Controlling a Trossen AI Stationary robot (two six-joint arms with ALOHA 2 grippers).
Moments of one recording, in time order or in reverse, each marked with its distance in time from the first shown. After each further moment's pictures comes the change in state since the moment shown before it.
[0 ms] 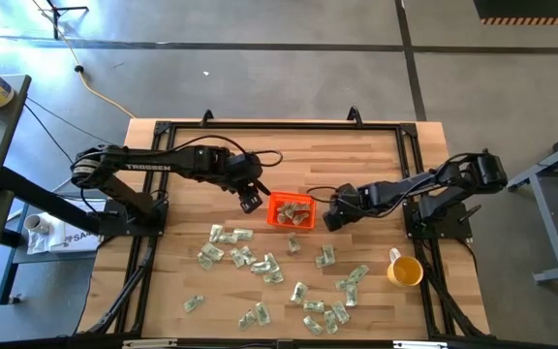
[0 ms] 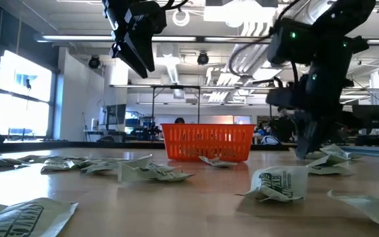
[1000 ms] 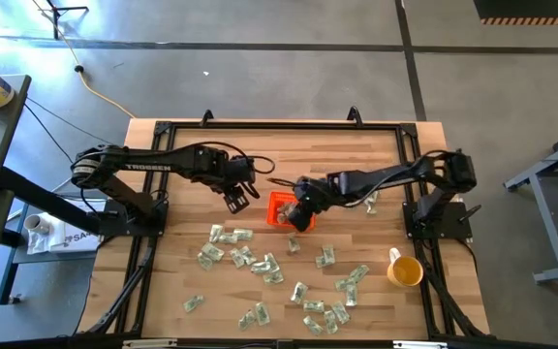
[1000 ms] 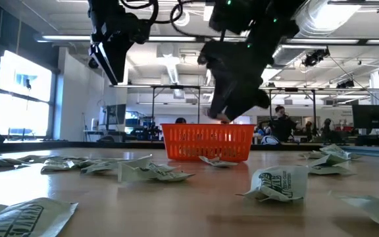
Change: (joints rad) left arm -0.001 0.000 -0.002 -0.251 -0.080 -0.053; right arm -0.044 0.228 0.439 0.016 -0.050 -0.471
